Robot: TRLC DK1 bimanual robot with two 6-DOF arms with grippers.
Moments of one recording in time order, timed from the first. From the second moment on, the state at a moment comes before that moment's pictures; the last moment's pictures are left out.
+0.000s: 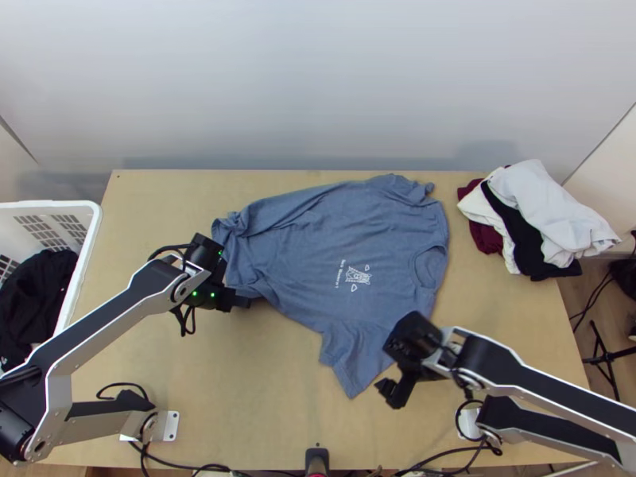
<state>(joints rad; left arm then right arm) -0.45 1.39 0.95 -0.76 0.09 -0.26 1.01 1.04 0.66 -0.75 -0.17 0.07</state>
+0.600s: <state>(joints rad) -0.44 1.38 0.96 -0.75 0.09 -0.28 1.10 1.24 0.65 -0.65 -0.02 -0.03</state>
